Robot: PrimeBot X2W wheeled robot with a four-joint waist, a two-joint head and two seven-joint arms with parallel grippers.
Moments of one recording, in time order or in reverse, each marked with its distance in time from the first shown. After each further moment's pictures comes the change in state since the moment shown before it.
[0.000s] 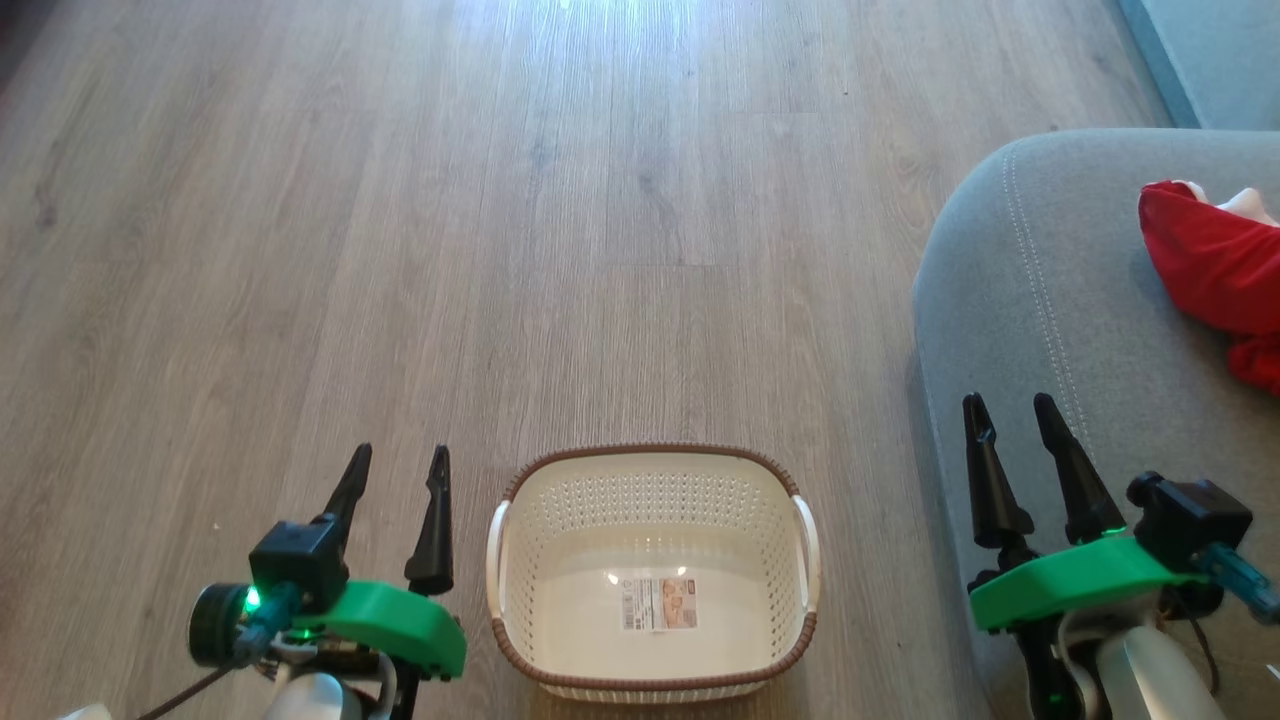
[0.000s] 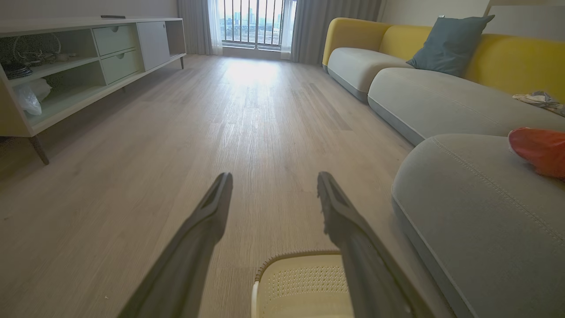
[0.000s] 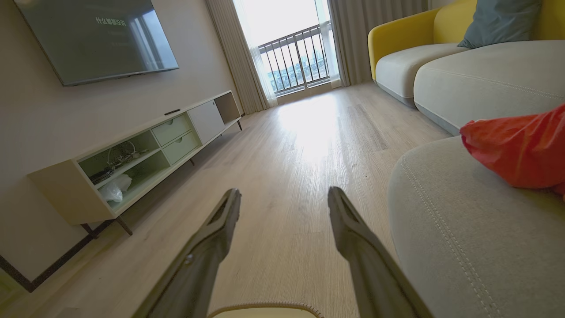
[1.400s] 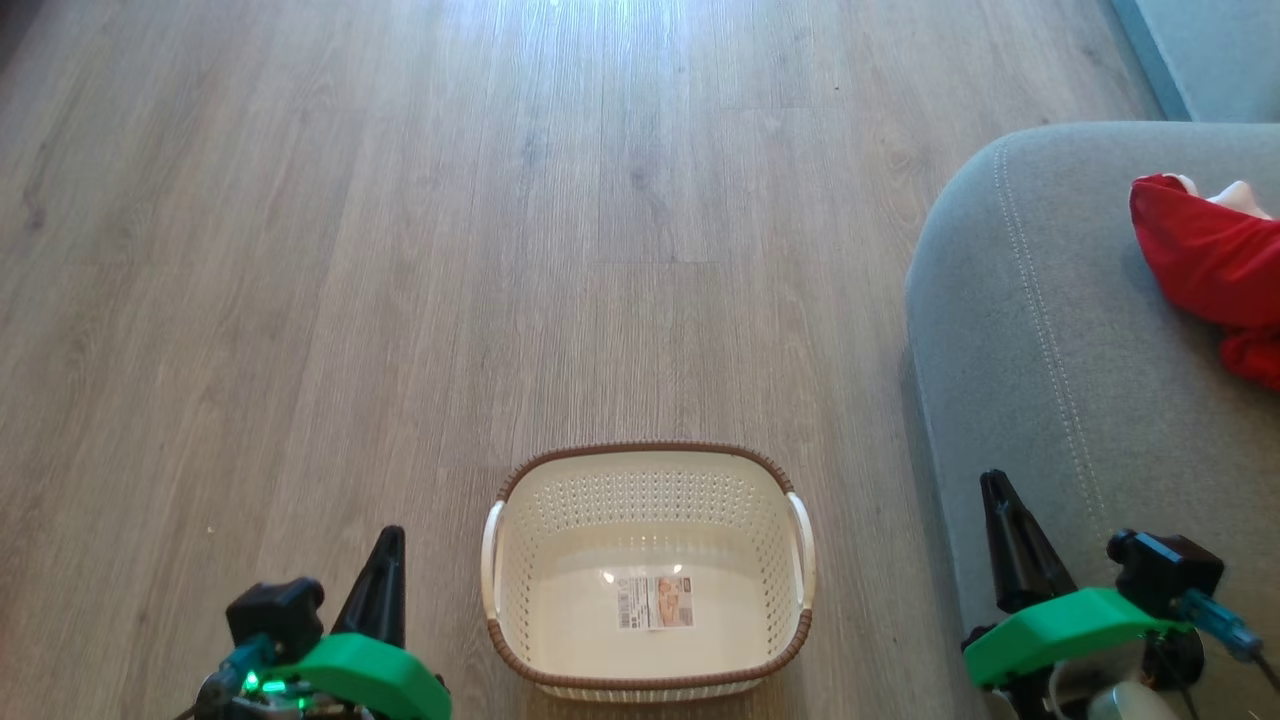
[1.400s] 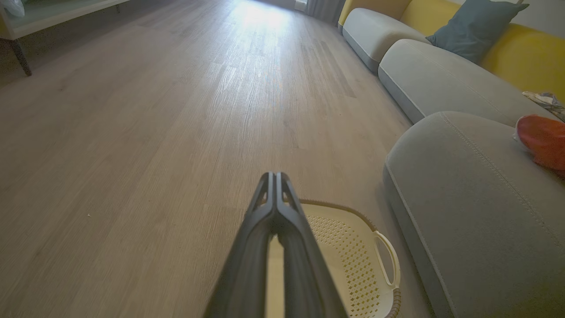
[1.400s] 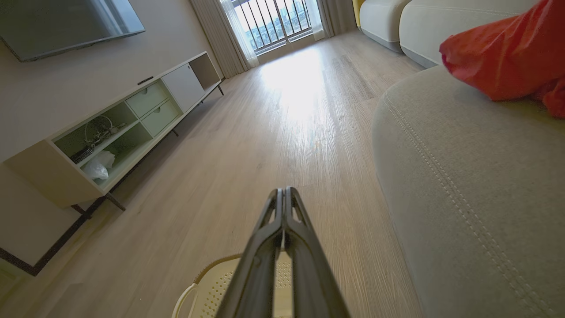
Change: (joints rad) left arm 0.060 0.000 0.030 0.108 -0.142 -0.044 0.019; right arm 0.055 0.006 0.010 0.100 0.047 0.000 0.015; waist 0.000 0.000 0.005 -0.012
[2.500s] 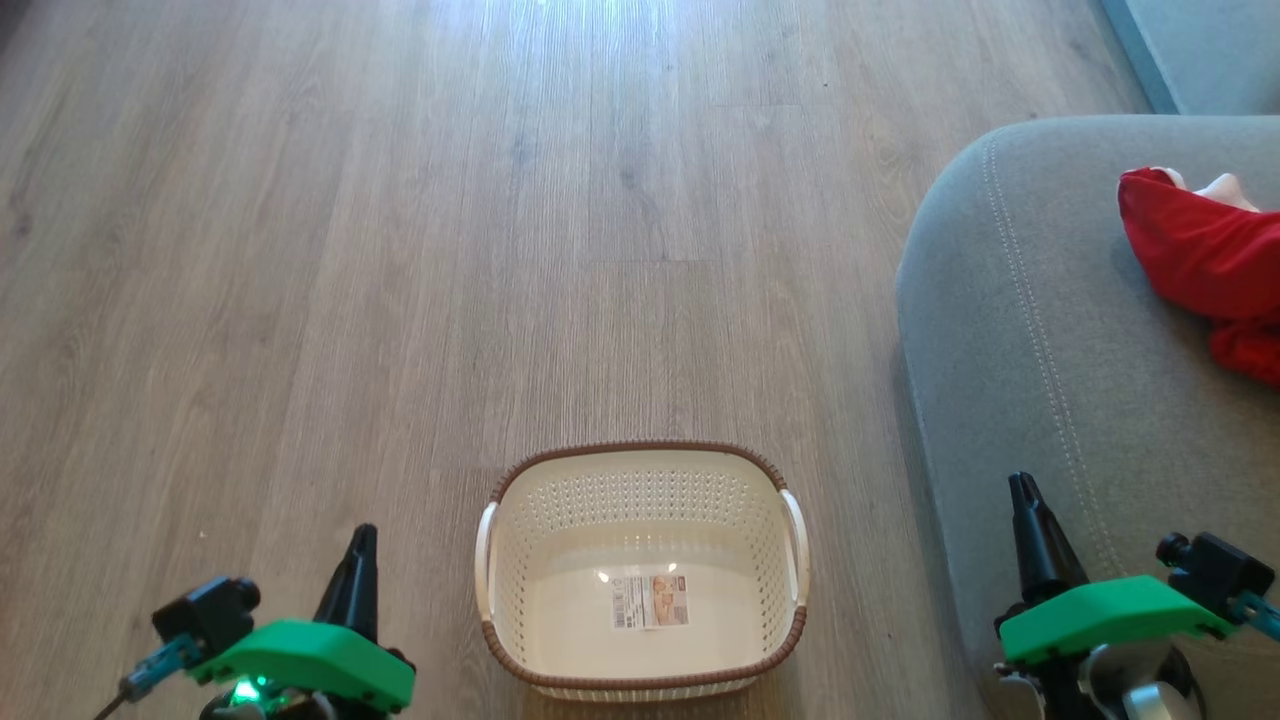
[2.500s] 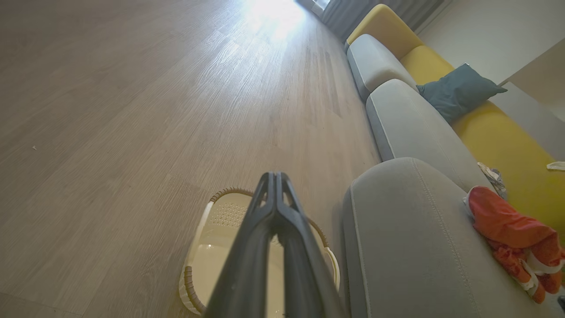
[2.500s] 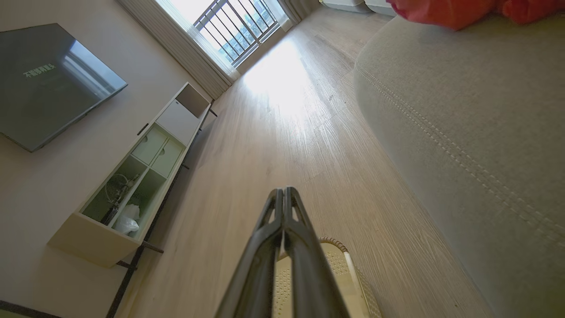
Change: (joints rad) left arm -0.008 0.000 0.056 -0.013 -0.345 -0.035 0.096; right arm -0.004 0.012 -0.051 -0.004 0.315 0.000 0.091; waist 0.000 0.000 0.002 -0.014
